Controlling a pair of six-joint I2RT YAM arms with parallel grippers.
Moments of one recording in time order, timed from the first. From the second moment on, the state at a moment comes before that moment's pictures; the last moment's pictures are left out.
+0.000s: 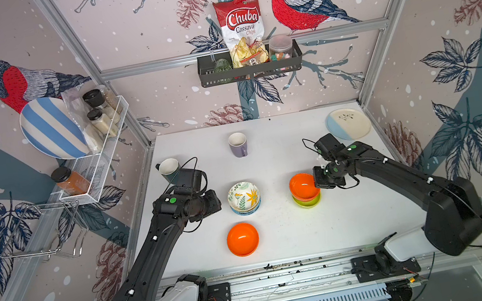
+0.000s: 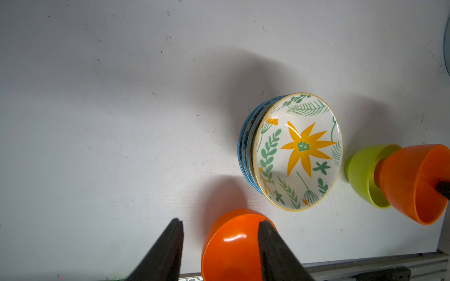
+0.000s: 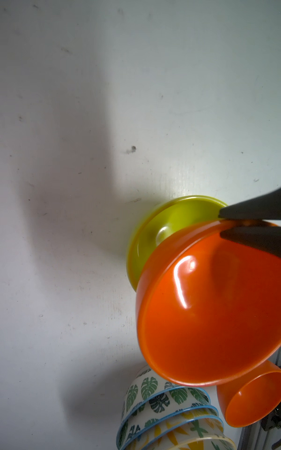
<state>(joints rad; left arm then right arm) -0.29 1.10 0.98 -0.99 0.12 -0.52 0.47 1.43 1.07 -0.91 -0.13 0.52</state>
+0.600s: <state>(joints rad) -0.29 1.12 0.94 -0.97 0.13 -0.52 0.47 1.41 1.01 -0.87 -0.13 0.50</state>
